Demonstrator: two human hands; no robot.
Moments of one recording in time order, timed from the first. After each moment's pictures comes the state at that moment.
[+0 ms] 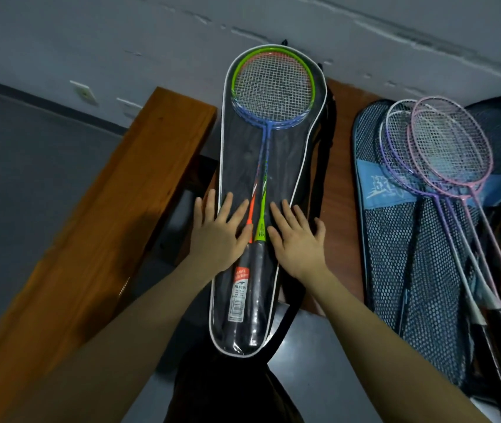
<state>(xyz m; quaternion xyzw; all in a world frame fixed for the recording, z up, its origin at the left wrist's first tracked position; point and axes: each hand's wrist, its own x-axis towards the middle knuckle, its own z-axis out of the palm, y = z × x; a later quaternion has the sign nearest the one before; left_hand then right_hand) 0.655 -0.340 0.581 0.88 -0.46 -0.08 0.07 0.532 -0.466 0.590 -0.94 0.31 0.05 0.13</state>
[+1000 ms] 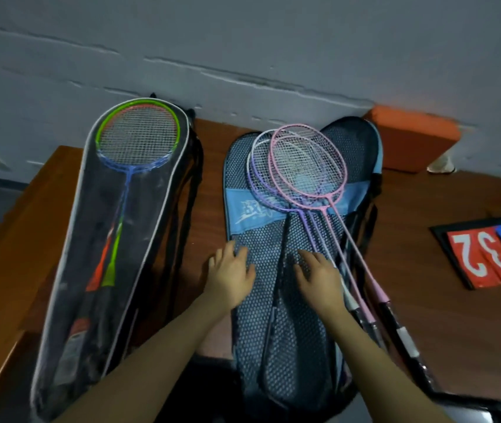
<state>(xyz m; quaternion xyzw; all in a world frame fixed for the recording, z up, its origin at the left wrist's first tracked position) 0.455 -0.548 0.622 0.85 -0.45 -0.22 0.17 0.299 -0.662 0.611 -0.87 0.45 -0.06 0.18</state>
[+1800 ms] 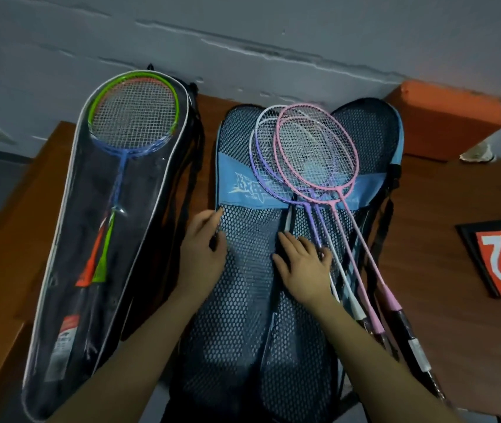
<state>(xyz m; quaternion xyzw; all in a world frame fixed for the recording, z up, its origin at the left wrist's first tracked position) 0.491 -0.543 0.640 0.81 -0.35 -0.08 0.46 0.334 -0.672 0.591 -0.91 0.38 0.04 0.15</state>
